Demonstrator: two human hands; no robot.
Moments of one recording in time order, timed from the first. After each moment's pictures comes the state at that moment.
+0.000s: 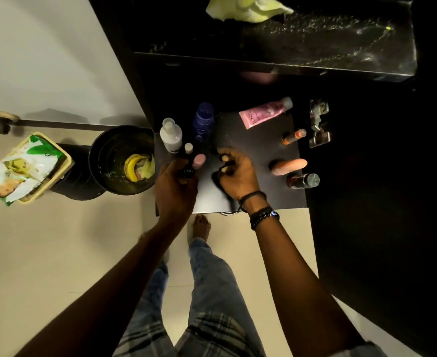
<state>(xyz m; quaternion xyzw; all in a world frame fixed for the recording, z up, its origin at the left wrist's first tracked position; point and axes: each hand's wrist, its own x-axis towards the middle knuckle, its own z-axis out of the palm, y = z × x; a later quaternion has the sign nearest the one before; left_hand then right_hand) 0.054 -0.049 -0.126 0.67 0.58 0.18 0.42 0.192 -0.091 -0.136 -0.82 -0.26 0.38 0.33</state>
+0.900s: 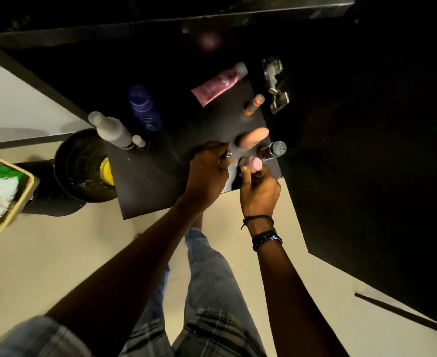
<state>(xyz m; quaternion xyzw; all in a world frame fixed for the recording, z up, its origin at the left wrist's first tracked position) 0.163 -0.098 -0.144 0.83 0.34 0.12 0.43 0.209 -0.200 -0.135 -0.92 -0.07 0.12 0.36</state>
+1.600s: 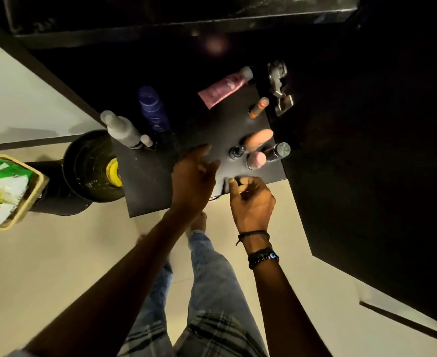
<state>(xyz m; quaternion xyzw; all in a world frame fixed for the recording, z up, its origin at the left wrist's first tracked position) 0.123 -0.092 -0.115 0.74 0.43 0.15 0.50 0.176 -0.199 -0.119 -0.91 -0.06 0.16 0.37</state>
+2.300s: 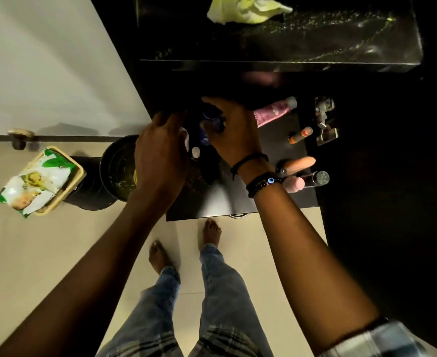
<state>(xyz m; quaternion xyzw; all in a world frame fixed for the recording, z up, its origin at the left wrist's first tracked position) 0.061 0.013 -0.038 0.84 0.45 0.18 0.24 0.195 -0.025 -0.056 -0.79 -0.43 0.22 0.38</state>
